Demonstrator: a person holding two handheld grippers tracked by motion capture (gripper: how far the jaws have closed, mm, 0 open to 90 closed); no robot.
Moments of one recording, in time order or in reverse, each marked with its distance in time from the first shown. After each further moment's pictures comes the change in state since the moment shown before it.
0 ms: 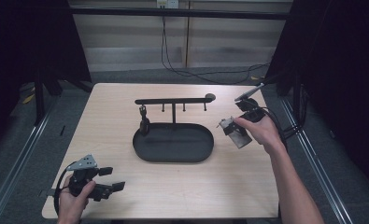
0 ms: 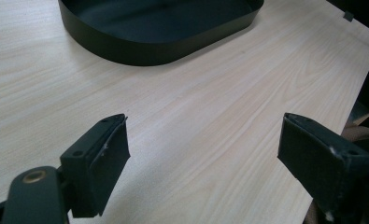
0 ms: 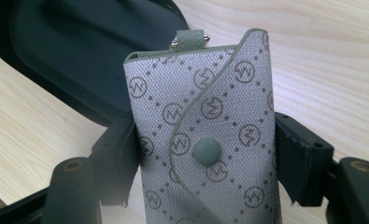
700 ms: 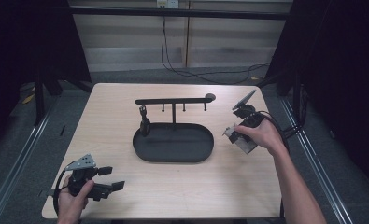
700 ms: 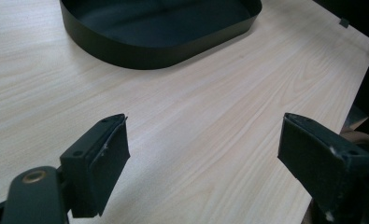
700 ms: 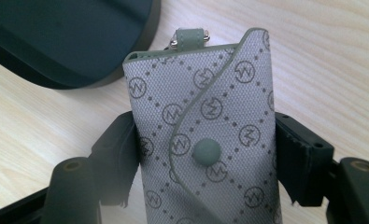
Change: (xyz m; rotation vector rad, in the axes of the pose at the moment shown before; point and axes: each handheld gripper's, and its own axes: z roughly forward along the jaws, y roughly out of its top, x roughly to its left) left arm 0.001 0.000 -0.001 -0.016 -0.011 -0.006; right arm -0.007 -0.006 0.017 0.148 -0.138 -0.110
